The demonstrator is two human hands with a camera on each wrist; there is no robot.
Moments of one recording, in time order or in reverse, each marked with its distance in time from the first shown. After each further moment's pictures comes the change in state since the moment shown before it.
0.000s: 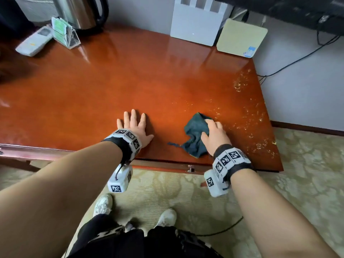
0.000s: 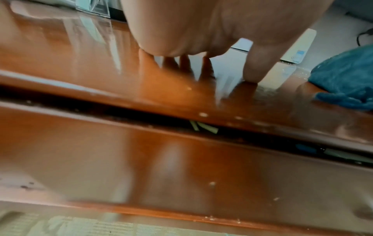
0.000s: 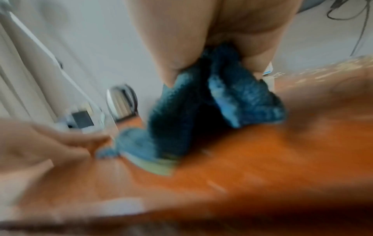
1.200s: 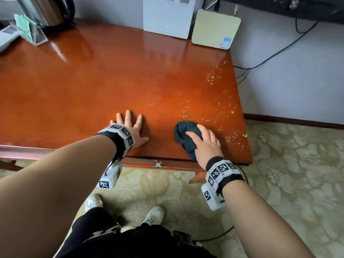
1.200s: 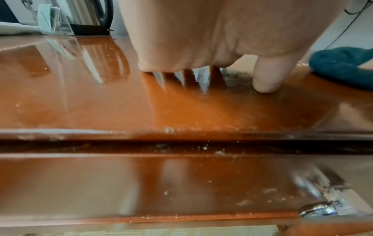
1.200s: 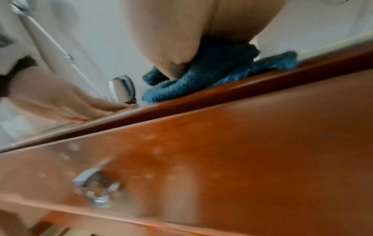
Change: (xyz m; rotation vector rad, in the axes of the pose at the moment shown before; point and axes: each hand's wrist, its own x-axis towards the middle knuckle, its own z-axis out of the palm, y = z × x) left_hand -0.019 0.105 0.003 0.125 -0.085 -0.040; right_hand -0.020 0.120 -0.008 -0.252 -0.031 -0.207
